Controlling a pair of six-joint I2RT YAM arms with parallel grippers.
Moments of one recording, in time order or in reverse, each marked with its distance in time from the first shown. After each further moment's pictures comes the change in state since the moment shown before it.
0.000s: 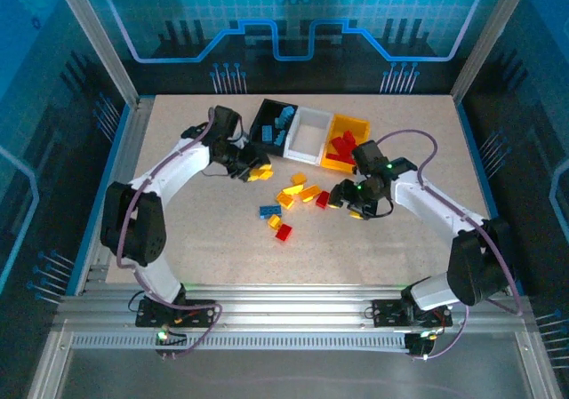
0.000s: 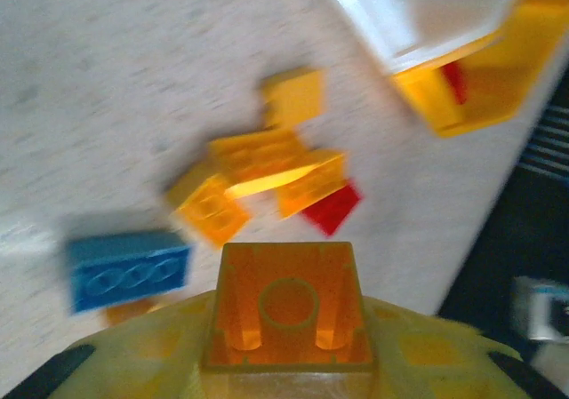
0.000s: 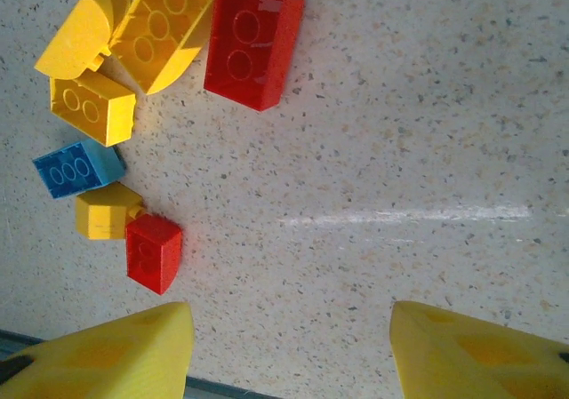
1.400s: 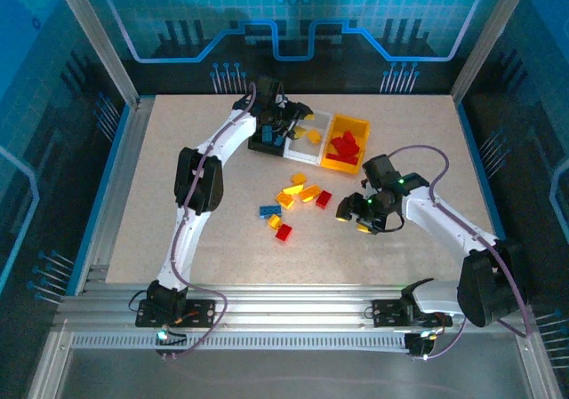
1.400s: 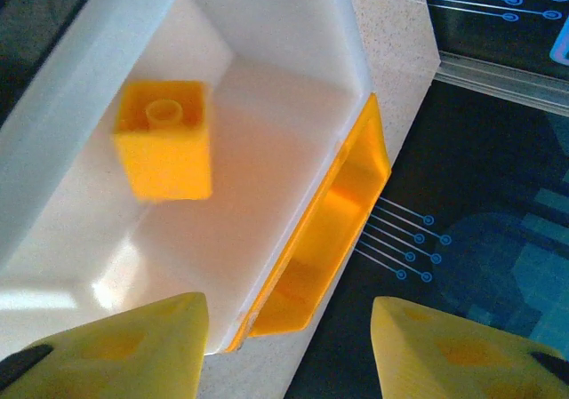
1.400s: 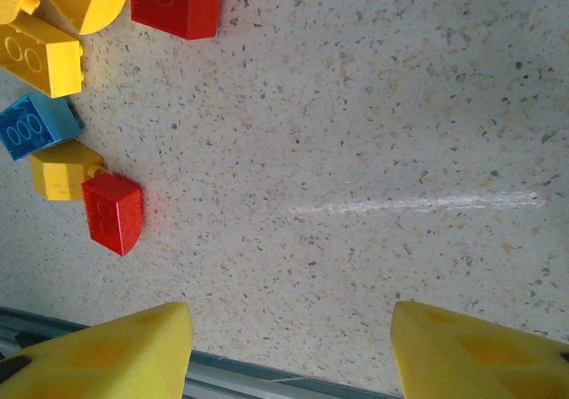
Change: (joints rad) left arm -0.062 0.742 0.888 0.147 0.088 -0.332; right arm -0.039 -0.124 -0.148 0.001 -0.049 -0.012
